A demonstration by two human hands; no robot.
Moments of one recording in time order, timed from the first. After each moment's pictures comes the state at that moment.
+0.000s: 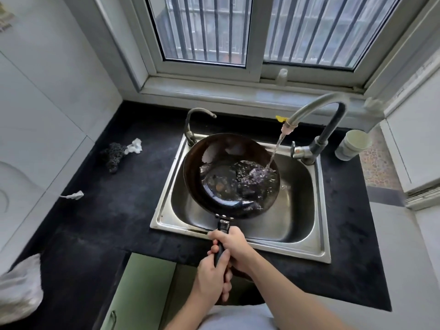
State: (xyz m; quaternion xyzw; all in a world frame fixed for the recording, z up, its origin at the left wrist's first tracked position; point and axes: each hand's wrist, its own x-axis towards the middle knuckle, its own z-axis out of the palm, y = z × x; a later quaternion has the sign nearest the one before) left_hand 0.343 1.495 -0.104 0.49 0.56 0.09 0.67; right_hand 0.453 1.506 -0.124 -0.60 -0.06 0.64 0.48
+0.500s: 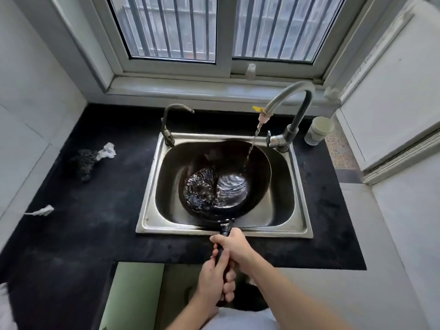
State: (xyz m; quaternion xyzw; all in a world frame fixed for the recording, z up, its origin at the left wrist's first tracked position) left_hand 0.333 1.480 -0.103 0.35 0.50 0.03 0.79; right_hand 0.443 1.474 -0.122 -0.68 -0.05 0.57 0.46
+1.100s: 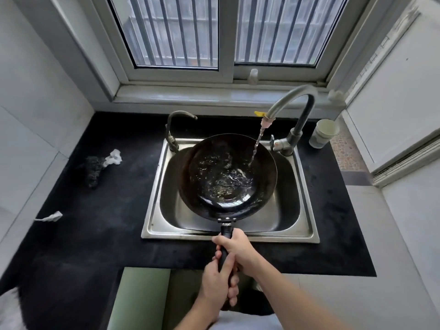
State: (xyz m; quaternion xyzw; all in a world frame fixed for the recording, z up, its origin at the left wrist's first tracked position) left_hand 0.333 1.486 -0.106 0.44 0.49 0.05 0.75; right_hand 0.450 1.480 -0.129 -0.62 -0.09 0.58 0.51
